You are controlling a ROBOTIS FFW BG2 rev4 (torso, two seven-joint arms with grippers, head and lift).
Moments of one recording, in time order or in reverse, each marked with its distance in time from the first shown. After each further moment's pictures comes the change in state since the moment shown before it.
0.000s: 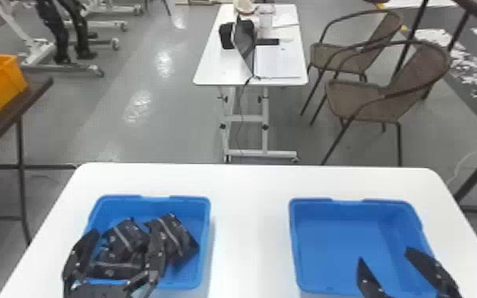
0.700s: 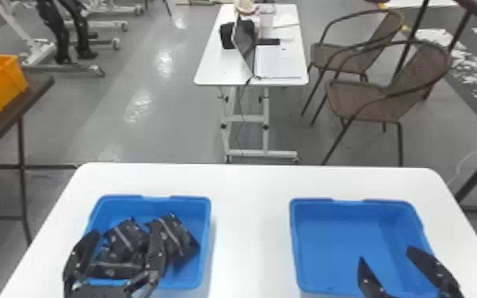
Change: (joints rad) left arm 0.003 -0.003 0.000 0.000 0.002 -0.003 0.002; right arm 0.000 0.000 0.000 -0.004 0.010 -0.006 0.000
